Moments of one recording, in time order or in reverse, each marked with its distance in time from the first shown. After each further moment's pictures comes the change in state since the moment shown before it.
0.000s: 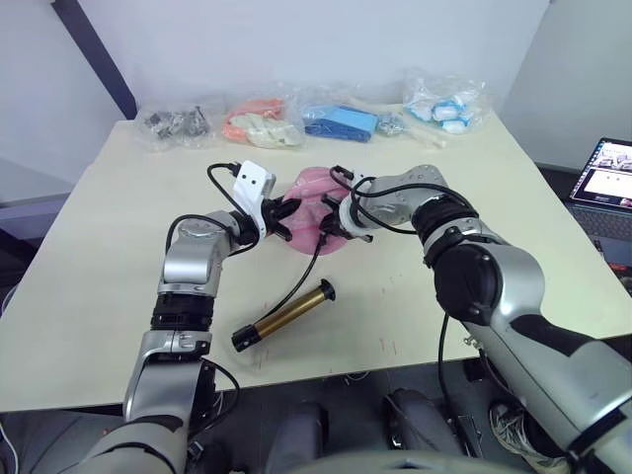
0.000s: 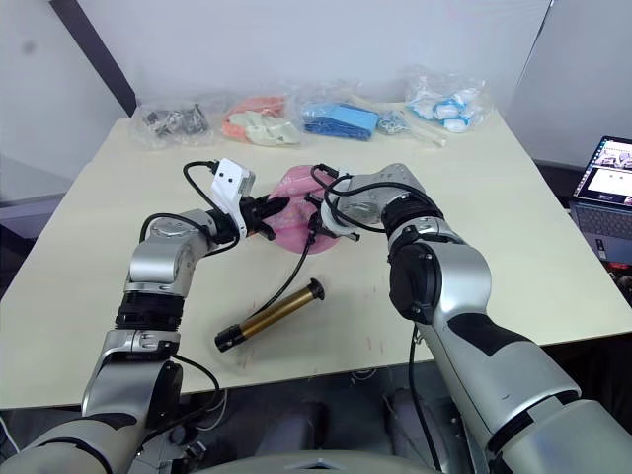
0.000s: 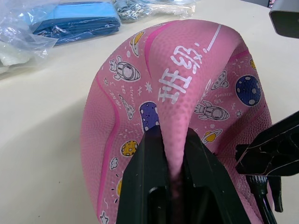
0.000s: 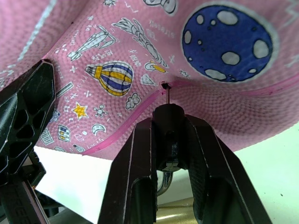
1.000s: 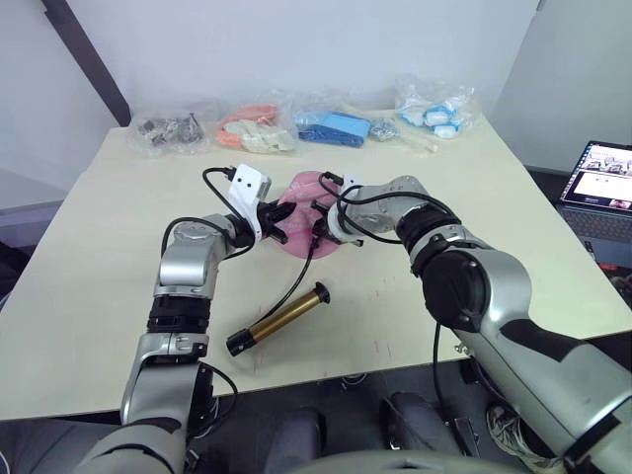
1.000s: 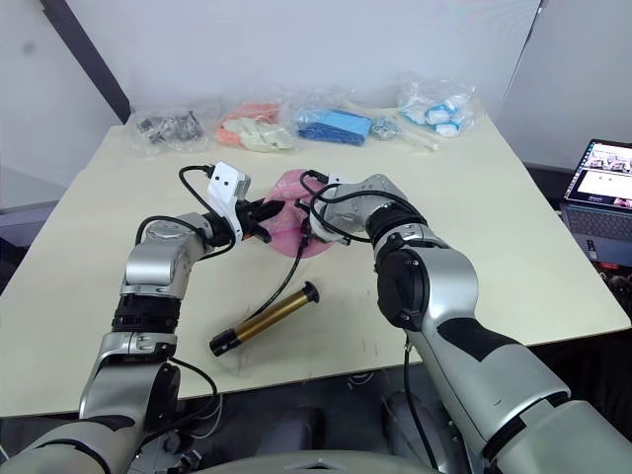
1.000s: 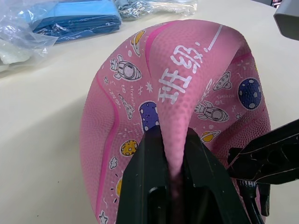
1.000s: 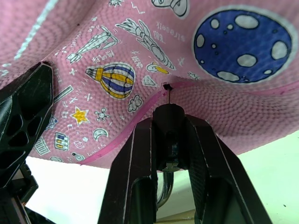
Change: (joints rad) left arm 0.013 0.004 0.014 0.000 0.010 0.024 0.000; right arm 0.000 0.057 -0.020 0.055 -0.034 -0.131 -0.011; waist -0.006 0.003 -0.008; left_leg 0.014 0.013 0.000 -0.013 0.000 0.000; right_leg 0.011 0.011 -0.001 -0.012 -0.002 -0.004
